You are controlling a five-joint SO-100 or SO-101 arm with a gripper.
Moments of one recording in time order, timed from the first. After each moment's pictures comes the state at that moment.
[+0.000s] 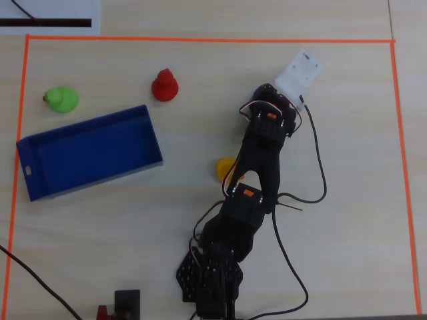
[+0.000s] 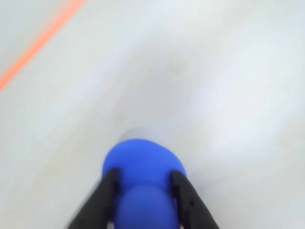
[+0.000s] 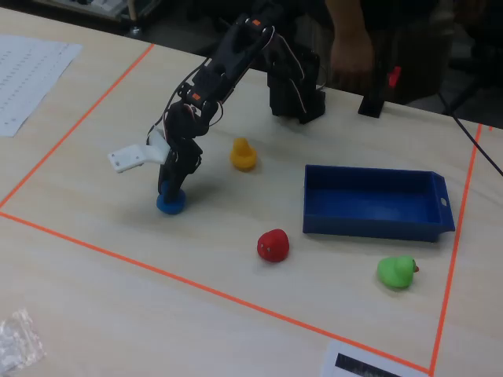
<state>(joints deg) 25.7 71.3 95.4 26.5 -67.4</state>
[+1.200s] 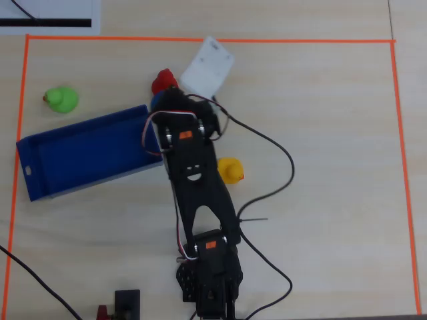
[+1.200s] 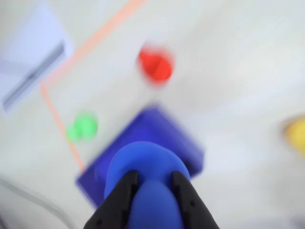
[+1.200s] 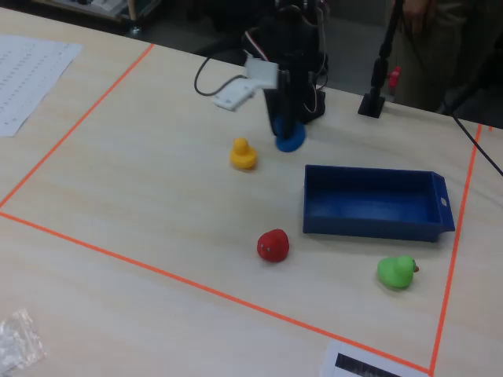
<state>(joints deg) -14.1 100.5 69.3 87.3 -38.7</state>
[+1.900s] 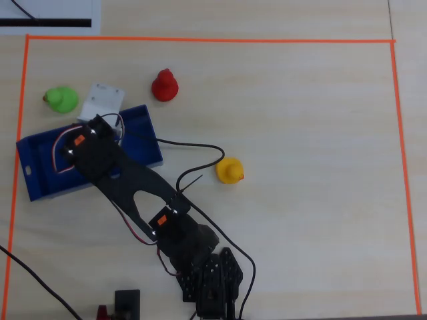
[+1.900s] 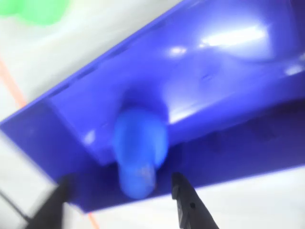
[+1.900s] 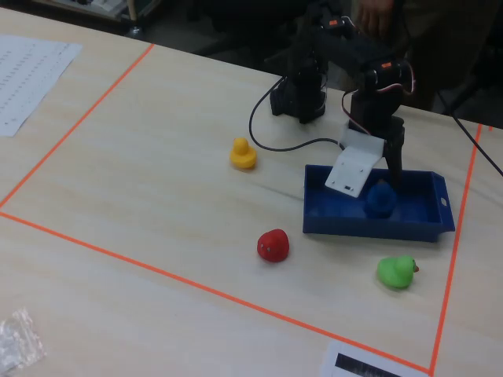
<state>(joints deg) -38.8 77.9 70.9 80.5 -30.0</state>
